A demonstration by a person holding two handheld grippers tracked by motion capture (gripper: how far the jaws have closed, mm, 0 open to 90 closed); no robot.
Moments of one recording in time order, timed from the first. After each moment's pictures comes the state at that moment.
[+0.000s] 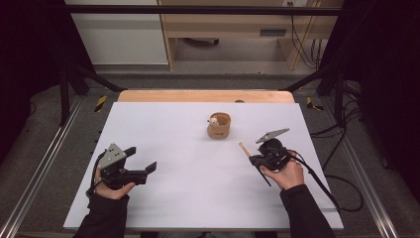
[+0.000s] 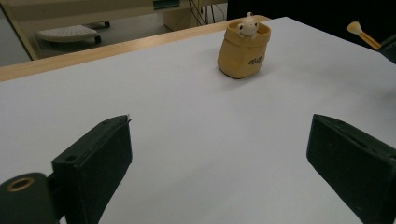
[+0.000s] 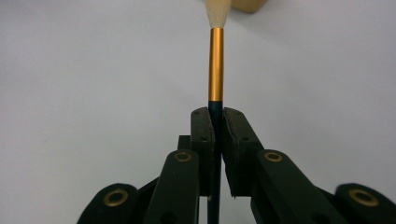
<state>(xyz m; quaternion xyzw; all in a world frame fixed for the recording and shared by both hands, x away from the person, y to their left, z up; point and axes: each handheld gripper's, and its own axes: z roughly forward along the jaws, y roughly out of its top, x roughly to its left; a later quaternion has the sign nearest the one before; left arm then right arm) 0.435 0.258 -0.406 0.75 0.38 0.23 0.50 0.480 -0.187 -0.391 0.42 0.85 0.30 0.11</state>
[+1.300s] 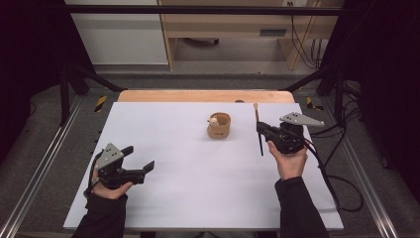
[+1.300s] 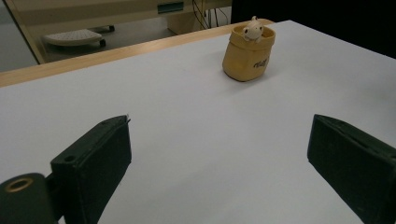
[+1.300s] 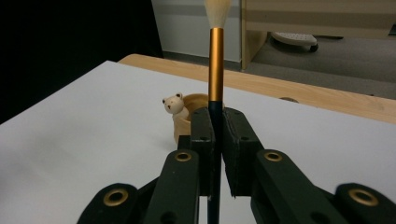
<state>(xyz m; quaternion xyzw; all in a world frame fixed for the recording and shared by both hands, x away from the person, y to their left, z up) 0.435 0.262 -0.405 0.74 0.38 0.23 0.50 0.484 -0.209 -0.342 0.44 0.70 0.51 0.23</state>
